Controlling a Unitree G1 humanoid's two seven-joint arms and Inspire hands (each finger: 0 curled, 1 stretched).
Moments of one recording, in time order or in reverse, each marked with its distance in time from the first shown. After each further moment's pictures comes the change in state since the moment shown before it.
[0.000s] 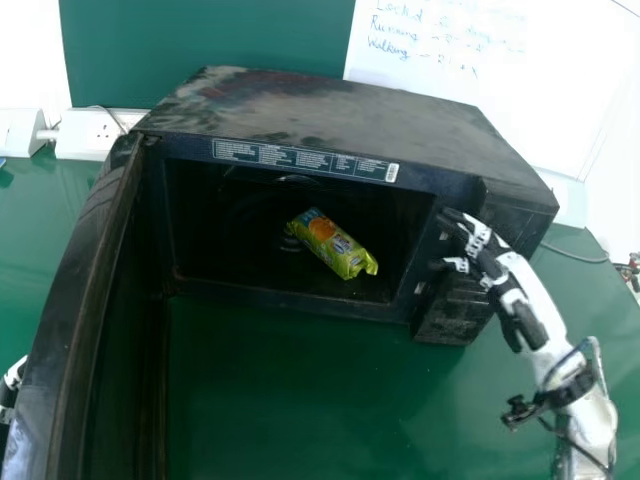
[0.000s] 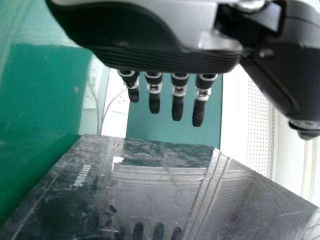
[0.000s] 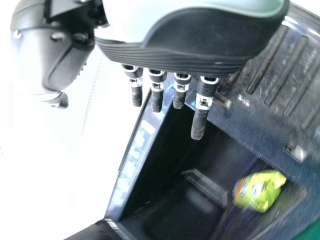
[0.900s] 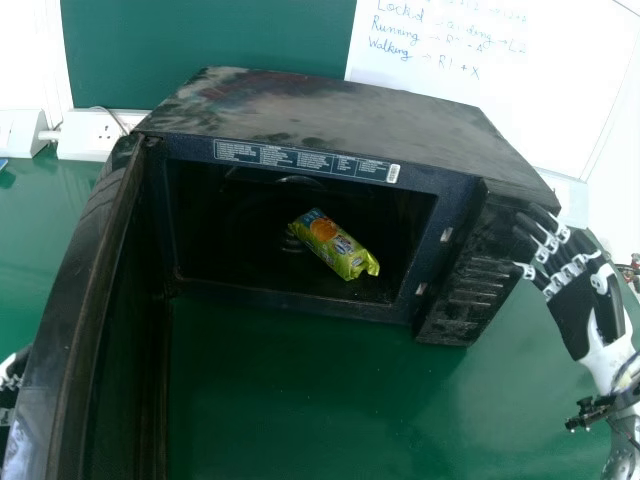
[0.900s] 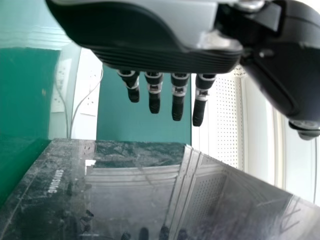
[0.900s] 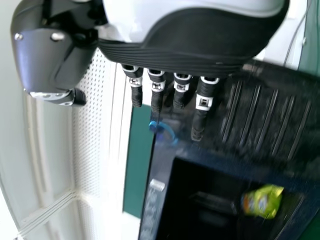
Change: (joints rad) left arm -0.071 -0.027 0.011 0.091 0.003 -0.203 -0.056; right arm 0.060 -0.040 -0.307 -0.076 0.187 0.414 0.133
